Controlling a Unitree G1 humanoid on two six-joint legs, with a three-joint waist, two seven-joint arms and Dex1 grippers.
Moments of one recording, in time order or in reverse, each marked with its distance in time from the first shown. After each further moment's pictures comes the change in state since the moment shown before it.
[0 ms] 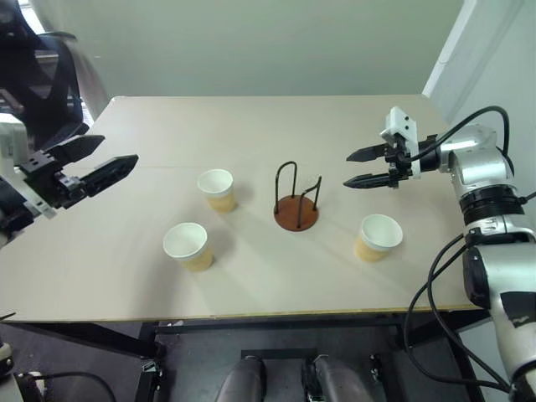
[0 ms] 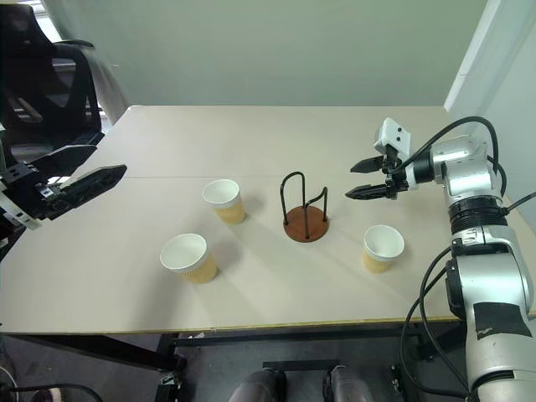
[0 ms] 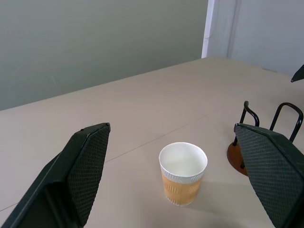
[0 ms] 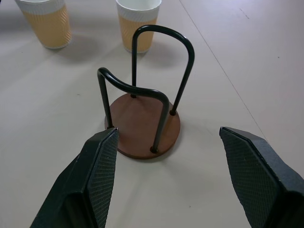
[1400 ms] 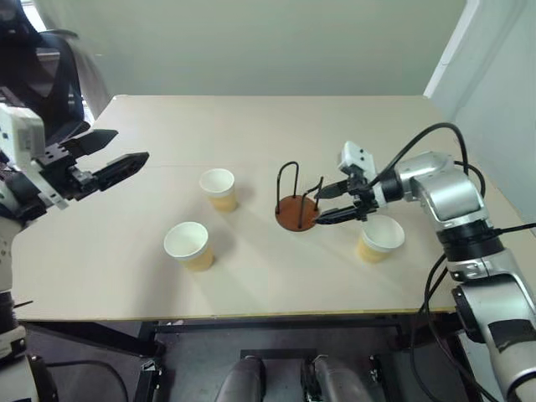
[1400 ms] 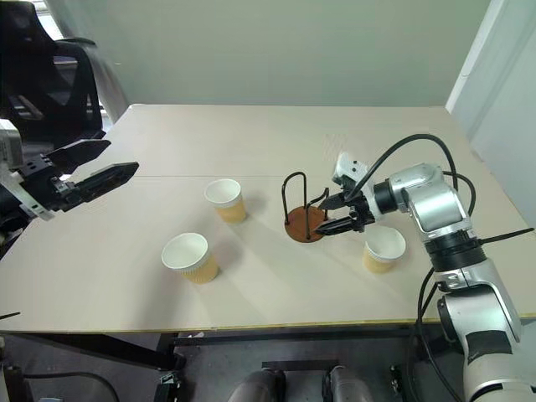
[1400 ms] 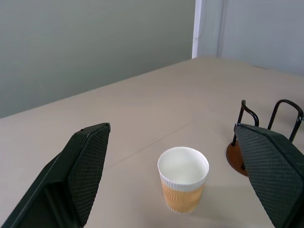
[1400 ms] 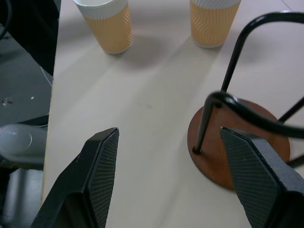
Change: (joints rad) left arm -0.077 -0.008 -0.080 0.096 0.074 -0.082 -0.108; right arm 0.220 0.050 0.153 -0.634 0.128 0.572 -0.112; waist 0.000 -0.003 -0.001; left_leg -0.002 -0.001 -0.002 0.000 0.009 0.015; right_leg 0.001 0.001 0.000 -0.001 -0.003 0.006
